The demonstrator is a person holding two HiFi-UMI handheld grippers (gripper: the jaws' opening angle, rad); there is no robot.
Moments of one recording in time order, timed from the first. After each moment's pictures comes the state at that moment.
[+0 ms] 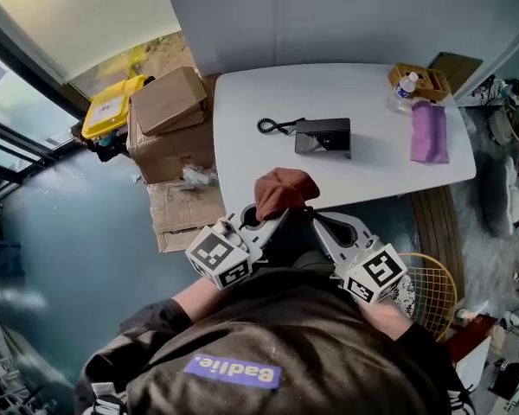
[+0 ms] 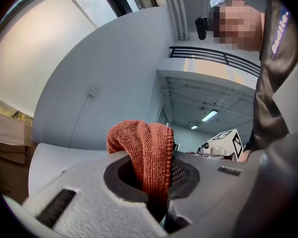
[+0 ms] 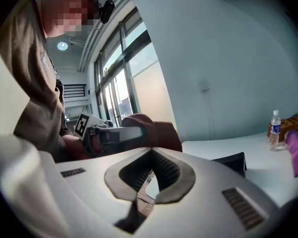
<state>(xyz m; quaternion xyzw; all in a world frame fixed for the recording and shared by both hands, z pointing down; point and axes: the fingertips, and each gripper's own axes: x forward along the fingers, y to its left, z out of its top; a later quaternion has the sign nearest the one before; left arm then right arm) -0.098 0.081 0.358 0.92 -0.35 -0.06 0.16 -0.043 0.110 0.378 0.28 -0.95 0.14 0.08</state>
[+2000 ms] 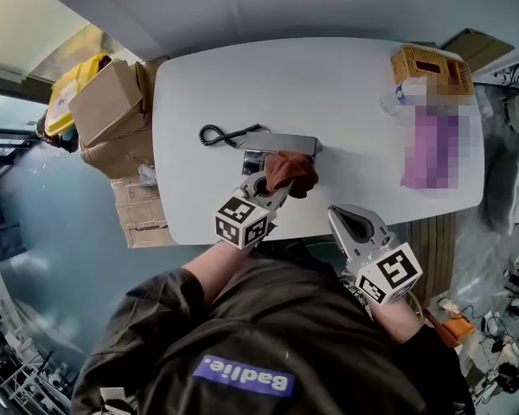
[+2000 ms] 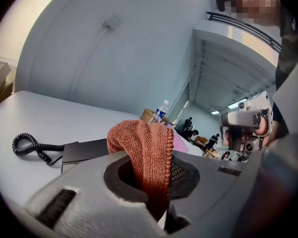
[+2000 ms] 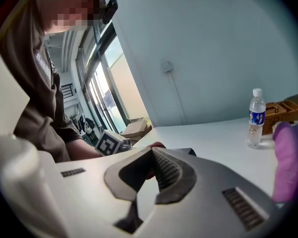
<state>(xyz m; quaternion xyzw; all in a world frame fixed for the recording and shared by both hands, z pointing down) 0.052 -0.151 0.587 0.86 -0.38 0.08 0.32 0.124 -0.102 0.471 0.28 -0.92 0.23 0.15</state>
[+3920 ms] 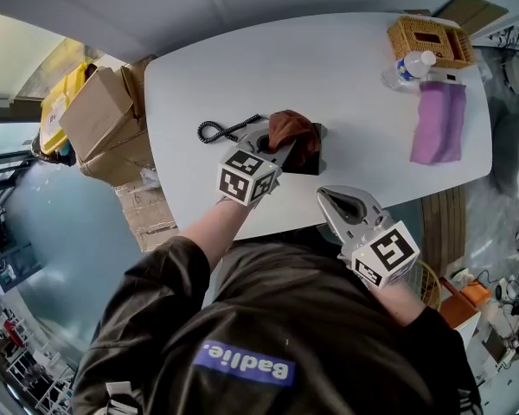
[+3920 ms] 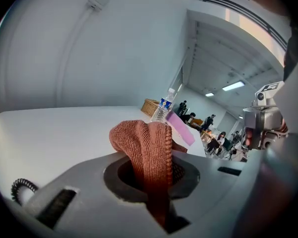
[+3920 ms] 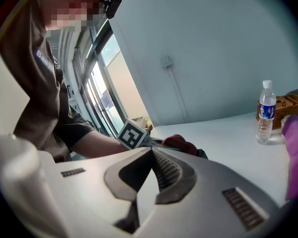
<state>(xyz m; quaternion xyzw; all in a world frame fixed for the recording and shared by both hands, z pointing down) 0.043 -0.215 0.609 0.88 -0.32 0.17 0.29 0.081 -0.112 0.483 0.29 -0.91 0.25 0.15</state>
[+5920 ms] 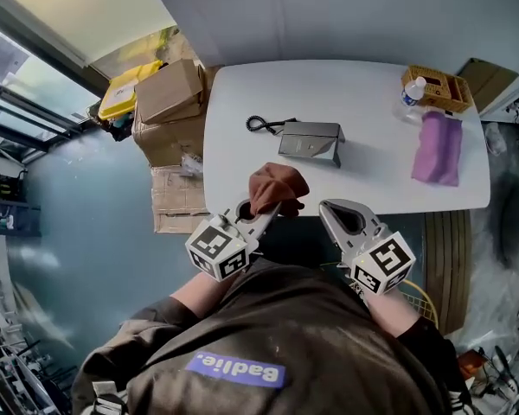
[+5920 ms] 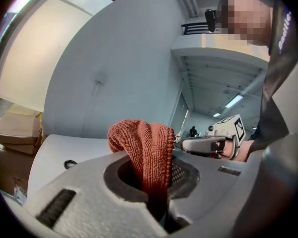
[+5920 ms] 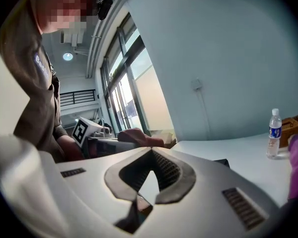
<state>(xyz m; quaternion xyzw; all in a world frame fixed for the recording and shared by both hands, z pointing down) -0.004 0.021 0.415 0.87 -0.45 0.03 0.20 0.079 0.023 0.396 0.21 -0.96 0.16 0.07</state>
